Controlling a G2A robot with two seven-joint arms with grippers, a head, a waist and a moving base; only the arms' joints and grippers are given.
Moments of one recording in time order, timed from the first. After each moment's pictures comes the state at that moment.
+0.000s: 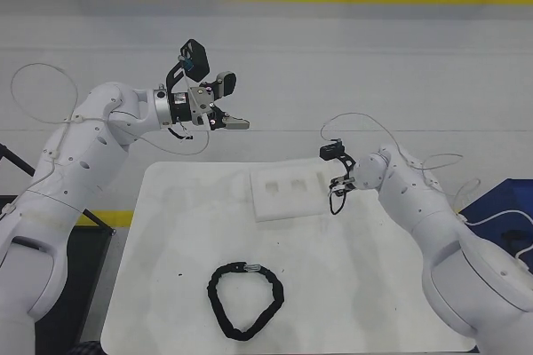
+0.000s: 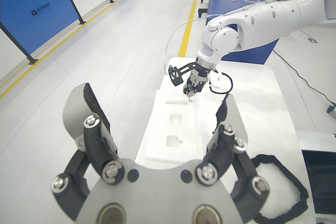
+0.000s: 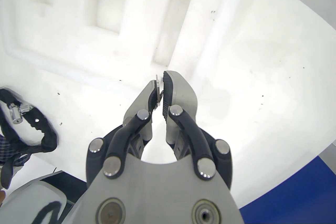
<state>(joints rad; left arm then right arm) 0.26 -0.92 -0.58 -1.00 0.55 -1.01 -0.12 -0.33 -1.49 0.50 -0.31 -0.49 -0.35 0.88</state>
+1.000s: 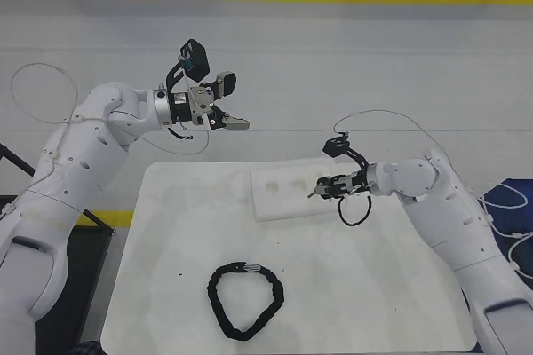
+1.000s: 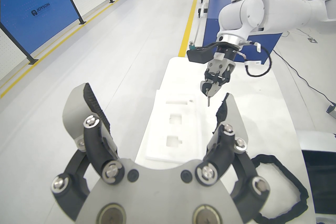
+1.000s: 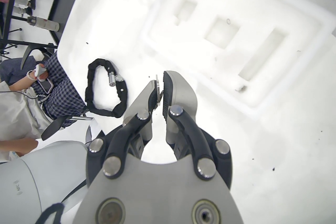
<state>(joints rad) 0.26 -0.92 -0.58 -1.00 0.55 -1.01 -0.12 -0.71 -1.18 0.98 -1.19 -0.30 -0.40 1.17</state>
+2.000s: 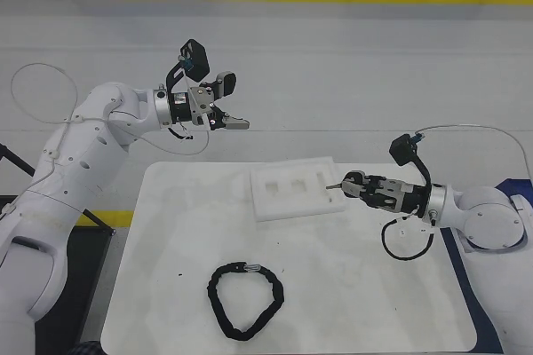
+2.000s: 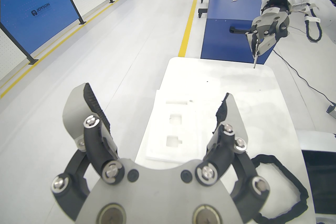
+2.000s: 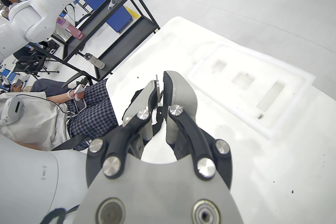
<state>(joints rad) 0.26 -0.92 -0.58 -1.00 0.55 -1.01 -0.12 -1.12 -1.06 1.40 -1.72 -0.13 -0.49 1.05</state>
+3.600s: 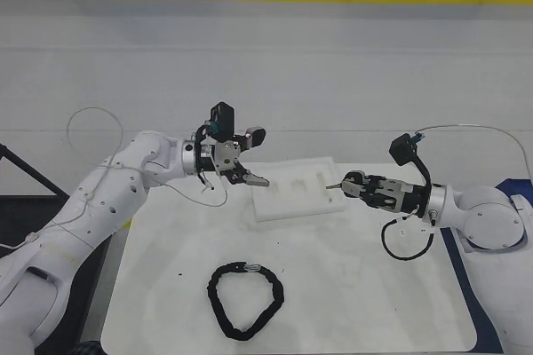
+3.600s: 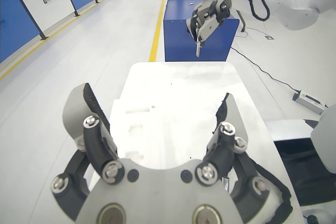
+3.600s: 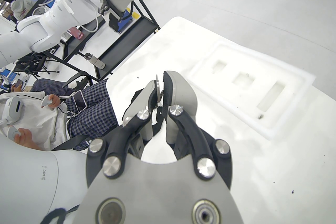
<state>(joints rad) 0.46 -0.86 -0.51 -1.23 0.75 -1.01 0.17 -1.12 -1.06 1.40 -1.72 -0.13 -0.49 1.05</state>
